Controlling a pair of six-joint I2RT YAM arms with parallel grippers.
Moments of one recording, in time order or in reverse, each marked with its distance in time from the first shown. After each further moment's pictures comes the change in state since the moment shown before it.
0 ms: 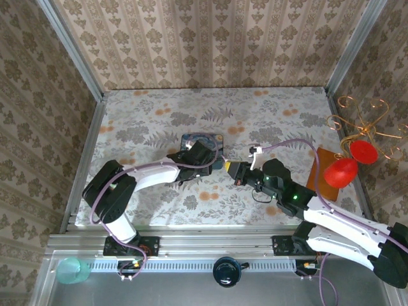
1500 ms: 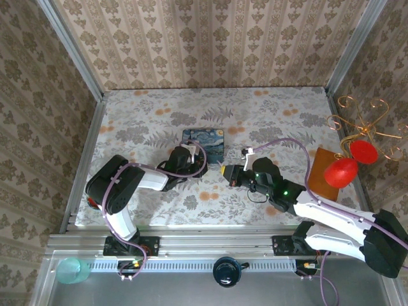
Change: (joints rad) left arm 0.176 0.070 -0.336 0.778 0.440 0.127; right arm -0.010 0.153 -0.002 0.023 -0.053 0.045
